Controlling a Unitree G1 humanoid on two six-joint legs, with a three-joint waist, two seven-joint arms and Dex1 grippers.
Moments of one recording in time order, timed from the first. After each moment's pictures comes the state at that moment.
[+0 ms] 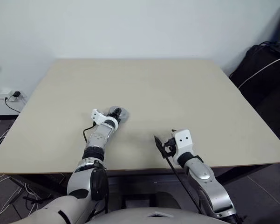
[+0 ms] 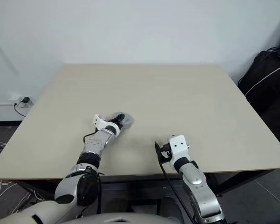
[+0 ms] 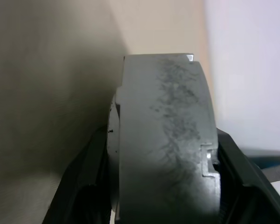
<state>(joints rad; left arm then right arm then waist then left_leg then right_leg) -0.62 -0.06 0.43 0.85 -0.88 0.32 -0.02 0.21 -0.24 0.20 -0.31 0.12 0.33 0.14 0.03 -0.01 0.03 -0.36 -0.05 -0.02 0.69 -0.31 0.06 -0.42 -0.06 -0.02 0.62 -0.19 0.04</state>
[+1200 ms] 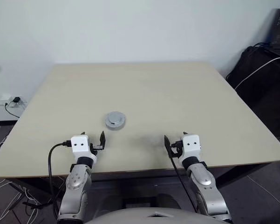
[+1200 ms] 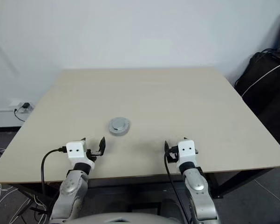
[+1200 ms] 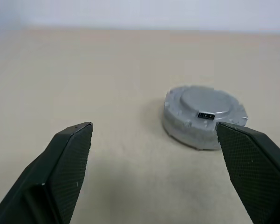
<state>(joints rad) 0.27 0.09 -0.04 -0.05 -0.06 -0.13 -0.05 0.26 -0.13 0.08 -0.15 0.01 0.08 0.08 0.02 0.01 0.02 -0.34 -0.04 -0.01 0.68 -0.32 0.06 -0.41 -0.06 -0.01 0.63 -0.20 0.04</state>
